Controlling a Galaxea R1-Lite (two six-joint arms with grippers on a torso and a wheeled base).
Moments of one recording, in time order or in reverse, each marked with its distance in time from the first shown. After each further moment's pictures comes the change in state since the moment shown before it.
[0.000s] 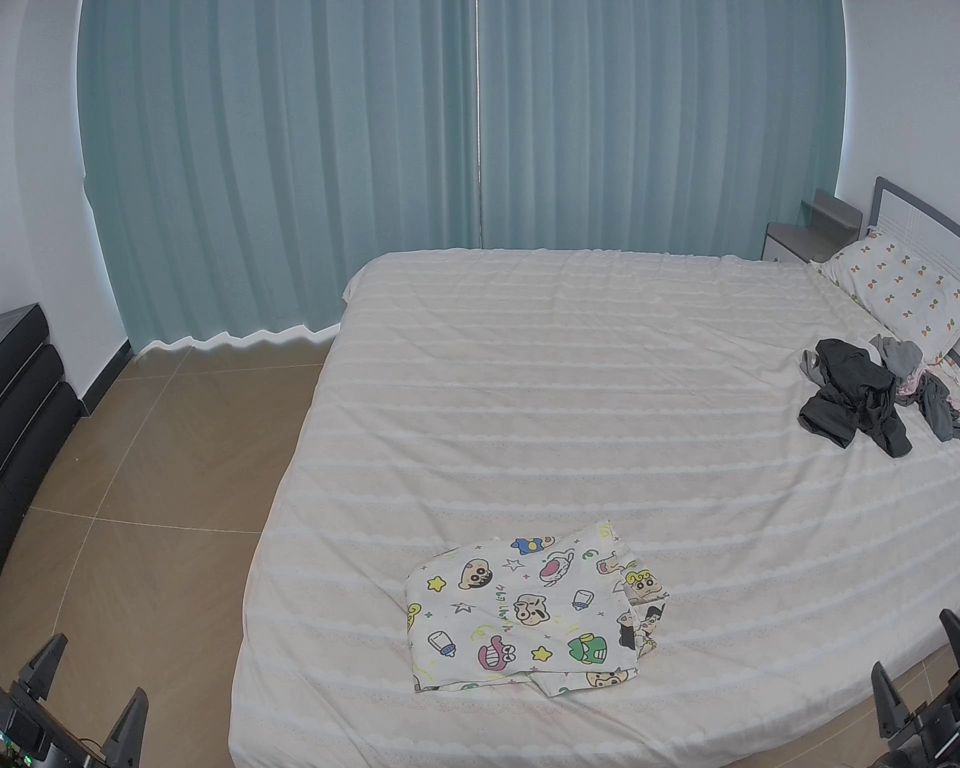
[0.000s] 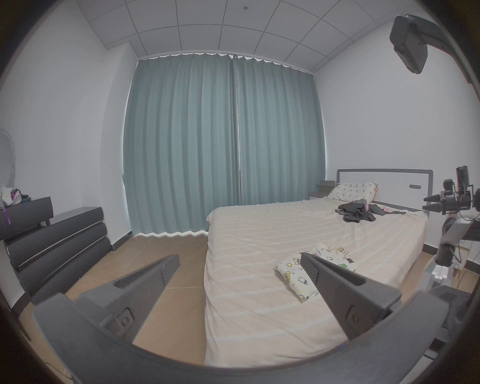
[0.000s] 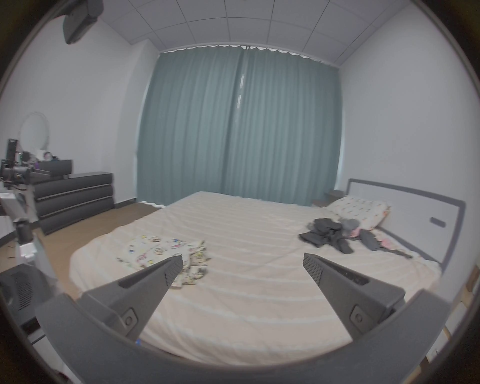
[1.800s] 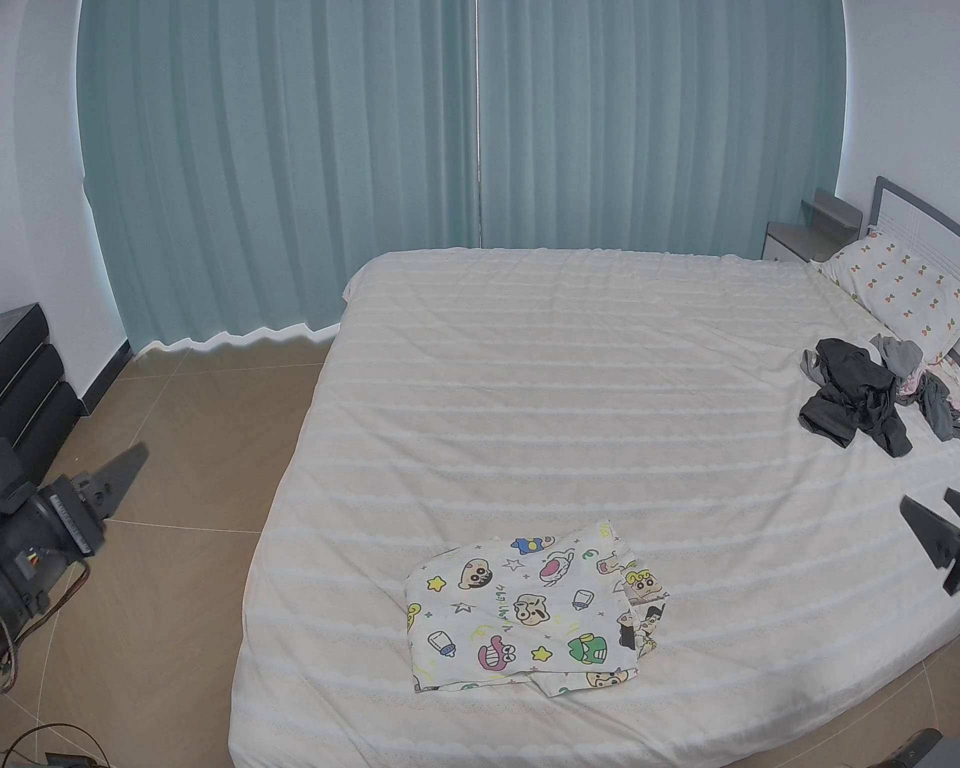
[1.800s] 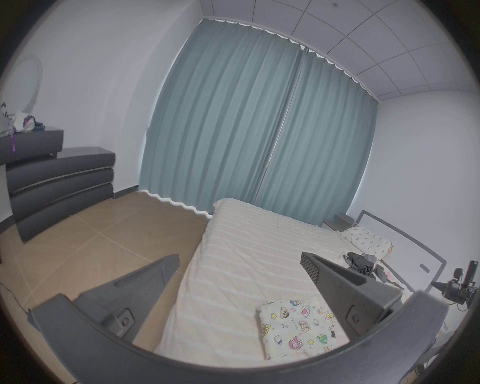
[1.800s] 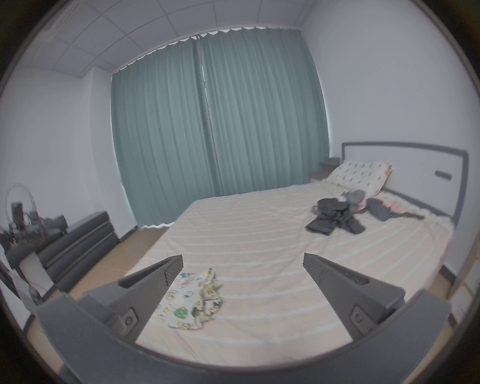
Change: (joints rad) left arm -0.198 0.801 -0.318 -0.373 0.324 -0.403; right arm 0.232 0.551 -0.309 -0.170 -0.293 0.294
